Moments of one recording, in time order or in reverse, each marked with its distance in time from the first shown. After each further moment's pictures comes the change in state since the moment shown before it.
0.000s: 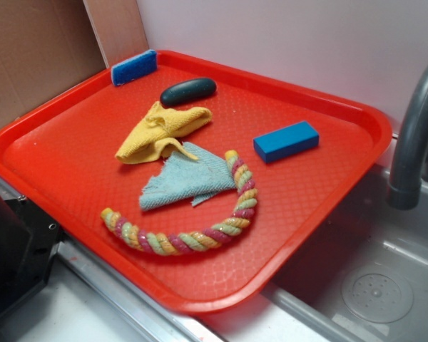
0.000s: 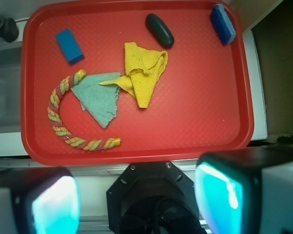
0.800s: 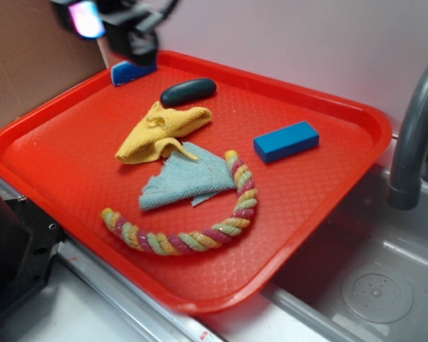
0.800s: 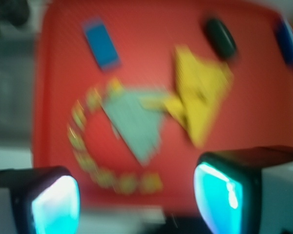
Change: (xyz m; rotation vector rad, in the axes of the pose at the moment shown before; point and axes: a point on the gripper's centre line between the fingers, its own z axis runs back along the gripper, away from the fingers) arm 0.069 -0.065 -0.080 -0.045 -0.018 -0.122
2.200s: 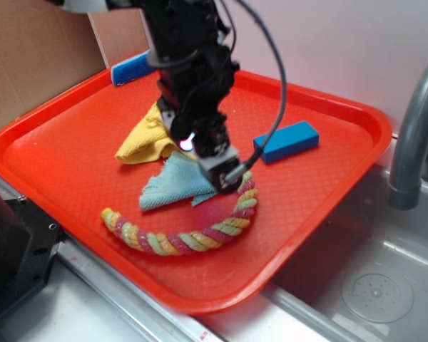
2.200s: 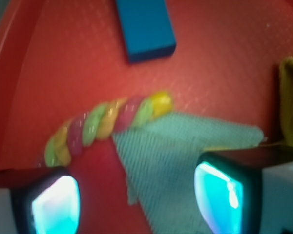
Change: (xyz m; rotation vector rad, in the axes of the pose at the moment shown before) arm 0.011 -0.013 -0.108 -0.002 0.040 -0.135
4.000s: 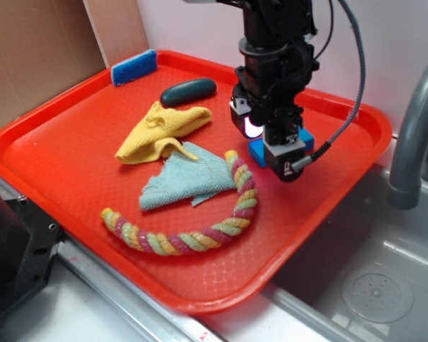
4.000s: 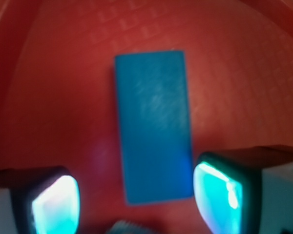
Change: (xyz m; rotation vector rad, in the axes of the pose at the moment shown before) arm 0.061 0.004 -0.031 0.052 0.101 -0.098
